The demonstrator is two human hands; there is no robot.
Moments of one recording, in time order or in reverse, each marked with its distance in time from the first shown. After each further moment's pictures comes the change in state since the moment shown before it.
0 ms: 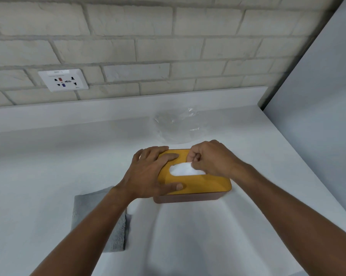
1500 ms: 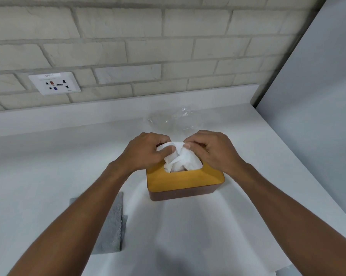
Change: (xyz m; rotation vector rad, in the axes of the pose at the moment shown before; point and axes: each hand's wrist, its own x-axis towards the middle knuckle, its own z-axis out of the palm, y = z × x) left_hand 0.051 0.022 -0.053 -0.231 -0.044 -0.060; right_hand -0.006 0.023 -0.002 0.014 0.465 -0.312
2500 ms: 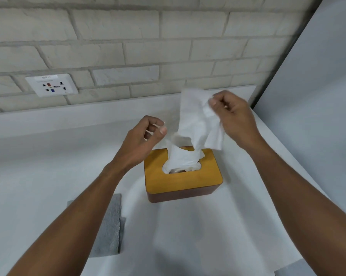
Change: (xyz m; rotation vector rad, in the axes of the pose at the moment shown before) left_hand -0.002 -0.003 -0.007 -0.489 0.242 -0.031; right_hand 0.036 0.002 -0.058 0.387 0.306 0.234
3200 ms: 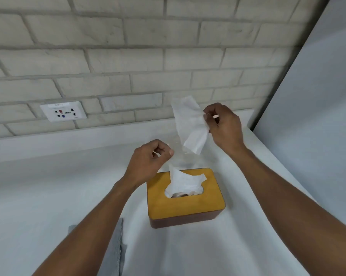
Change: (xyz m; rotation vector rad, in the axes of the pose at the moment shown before) left_hand 0.018 0.009 0.007 0.099 0.065 -0.035; right_hand 0.046 0.008 0.016 -0.250 0.185 -0.160
